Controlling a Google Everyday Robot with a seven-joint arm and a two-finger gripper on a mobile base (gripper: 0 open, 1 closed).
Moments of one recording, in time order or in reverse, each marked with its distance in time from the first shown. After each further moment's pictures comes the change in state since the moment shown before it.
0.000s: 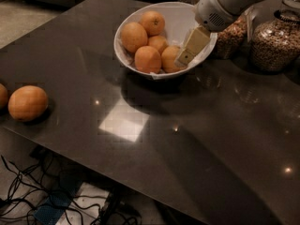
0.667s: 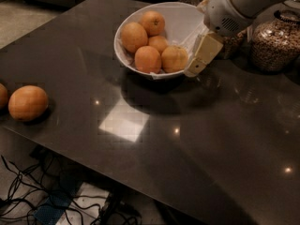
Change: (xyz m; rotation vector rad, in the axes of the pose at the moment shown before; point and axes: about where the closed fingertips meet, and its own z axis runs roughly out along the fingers) arm 0.004 0.035 -0.037 0.023 0.020 -0.103
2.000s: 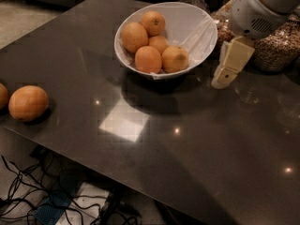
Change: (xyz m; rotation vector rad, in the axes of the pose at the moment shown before) arm 0.039 0.032 -0.044 -0.072 0.154 -0.034
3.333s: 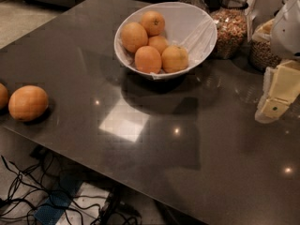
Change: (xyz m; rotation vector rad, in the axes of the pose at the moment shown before) arm 0.058 0.072 -0.047 -0.072 0.172 0.065
